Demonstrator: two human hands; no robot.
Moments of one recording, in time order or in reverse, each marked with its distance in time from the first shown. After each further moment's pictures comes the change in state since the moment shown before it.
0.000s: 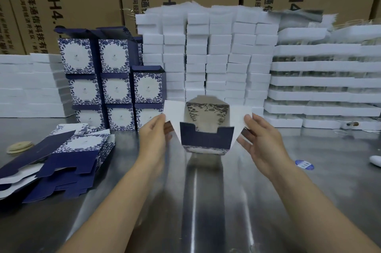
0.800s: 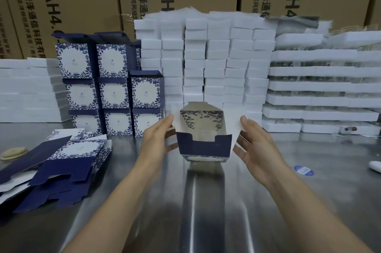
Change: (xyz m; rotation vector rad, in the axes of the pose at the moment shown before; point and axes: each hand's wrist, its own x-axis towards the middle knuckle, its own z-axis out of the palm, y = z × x) left_hand -0.011 0.012 -0.001 0.110 -0.211 0.079; right_hand -0.008 -0.002 0.010 0.006 -0.079 0.053
